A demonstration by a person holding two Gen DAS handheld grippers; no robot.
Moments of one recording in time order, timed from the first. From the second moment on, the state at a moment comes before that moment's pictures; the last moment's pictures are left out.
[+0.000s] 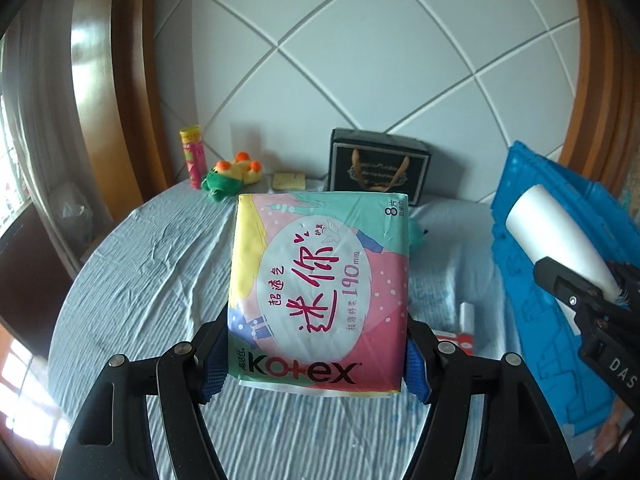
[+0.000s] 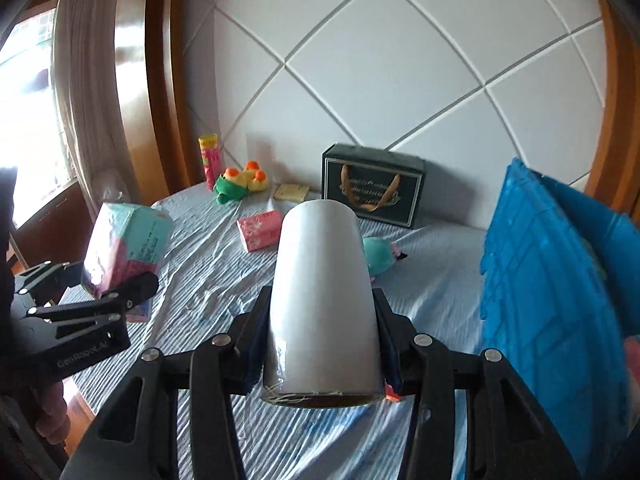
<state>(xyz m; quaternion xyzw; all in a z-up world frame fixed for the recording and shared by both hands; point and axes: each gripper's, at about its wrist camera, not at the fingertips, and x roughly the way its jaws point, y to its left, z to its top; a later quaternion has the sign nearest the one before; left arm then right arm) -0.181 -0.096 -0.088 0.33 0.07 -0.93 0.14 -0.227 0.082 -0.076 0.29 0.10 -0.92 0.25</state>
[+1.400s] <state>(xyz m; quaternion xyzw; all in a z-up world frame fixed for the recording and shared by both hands) -0.220 0.390 -0.044 0.32 -0.02 -0.95 -0.04 -0.188 0.560 -0.021 0.26 0.05 -0.96 0.07</state>
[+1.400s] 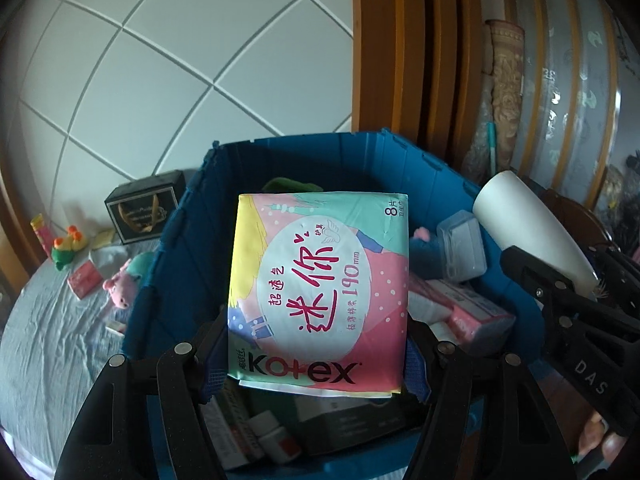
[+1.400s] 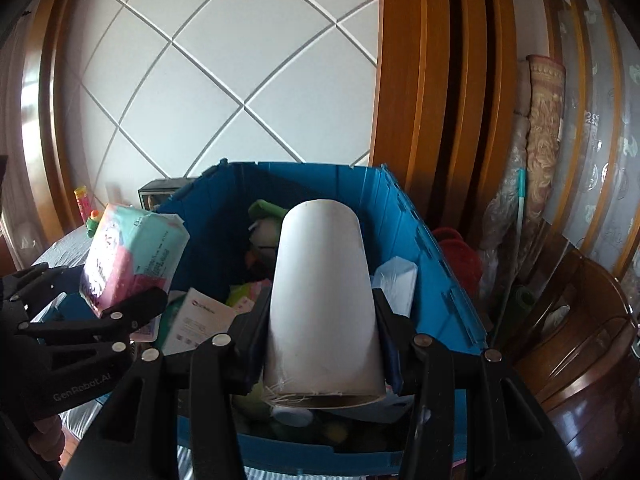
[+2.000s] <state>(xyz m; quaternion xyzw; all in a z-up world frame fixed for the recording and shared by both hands) -0.232 0.421 -0.064 0.35 -0.03 -0.94 -0.03 -0.220 0.578 -0.056 0.29 0.04 -0.95 0.09</state>
